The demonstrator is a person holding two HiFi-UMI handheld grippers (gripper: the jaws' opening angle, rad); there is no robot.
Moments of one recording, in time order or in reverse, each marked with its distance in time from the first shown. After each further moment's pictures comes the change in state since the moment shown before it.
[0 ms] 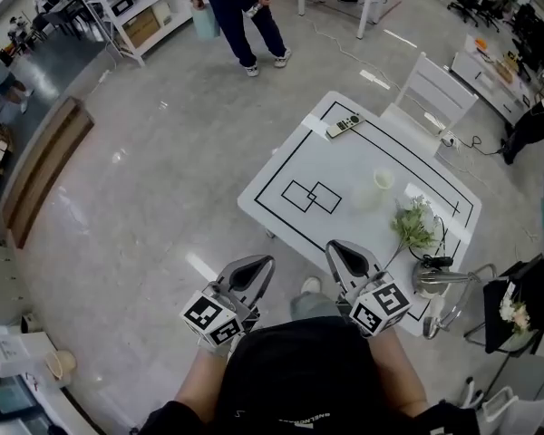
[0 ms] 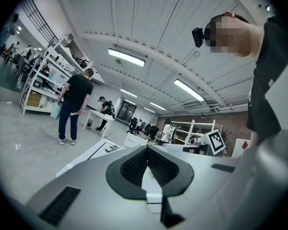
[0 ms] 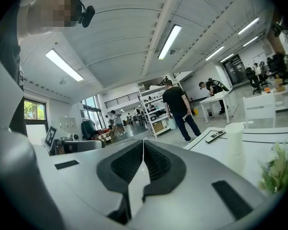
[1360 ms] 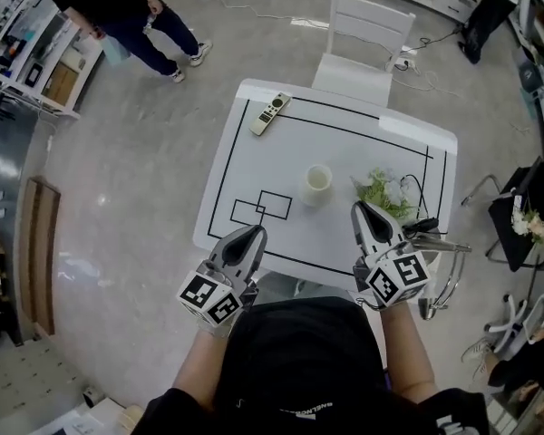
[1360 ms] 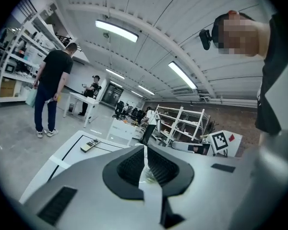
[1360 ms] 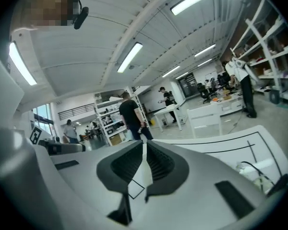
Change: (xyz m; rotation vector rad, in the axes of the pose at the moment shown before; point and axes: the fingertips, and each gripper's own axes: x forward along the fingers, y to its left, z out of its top) left arm 0.200 0.017 -0.006 0.011 0.225 -0.175; right arm -0.080 -0.218 0.025 0.143 -0.136 -0.510
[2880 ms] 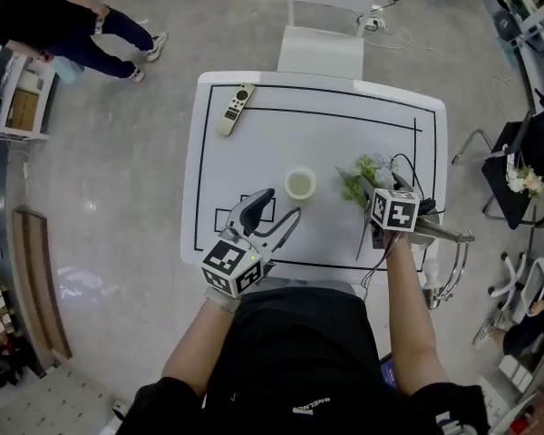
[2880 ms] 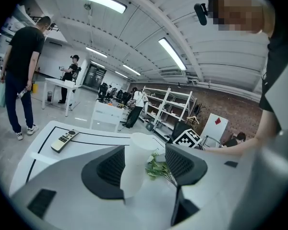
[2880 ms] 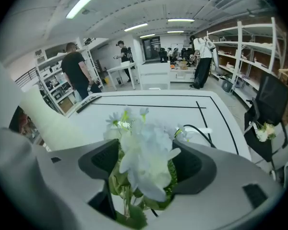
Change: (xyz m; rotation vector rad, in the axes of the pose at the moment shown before) left arm 0.133 0.010 -0.038 0.077 0.250 -0.191; right arm 0.022 -0.209 -0.135 0.093 0.561 -0.561
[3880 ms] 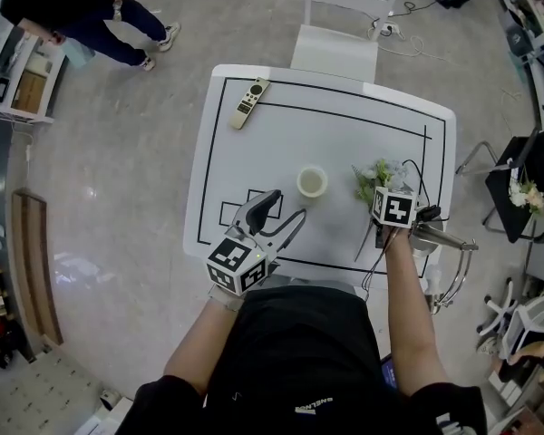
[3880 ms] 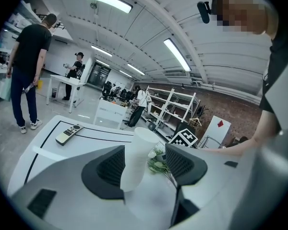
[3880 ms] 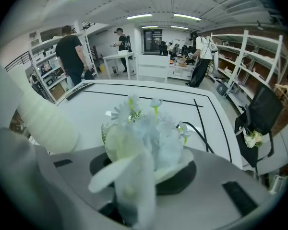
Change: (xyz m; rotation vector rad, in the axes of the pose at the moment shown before) left arm -0.009 0.004 -0.012 -0.049 0.002 0.029; right arm 0.016 -0.008 -0.011 -0.076 0.095 -0.106
